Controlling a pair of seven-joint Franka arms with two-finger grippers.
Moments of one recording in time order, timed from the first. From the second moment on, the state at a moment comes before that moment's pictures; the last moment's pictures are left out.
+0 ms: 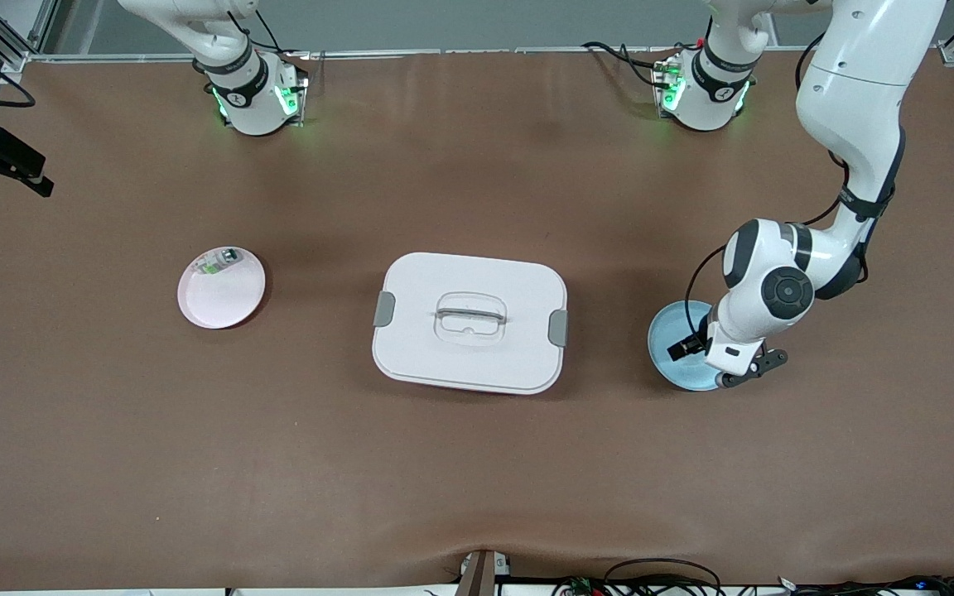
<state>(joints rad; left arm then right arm) -0.07 0.55 -0.12 -1.97 0.10 2.47 -0.65 -0.07 -0.16 -0.02 -1.71 -0.01 1.58 -0.07</state>
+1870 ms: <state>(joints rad) -0.08 0.37 -0.36 -1.75 0.04 2.15 -0.96 0.12 -0.16 -0.01 -1.67 -0.01 1.46 -0.05</state>
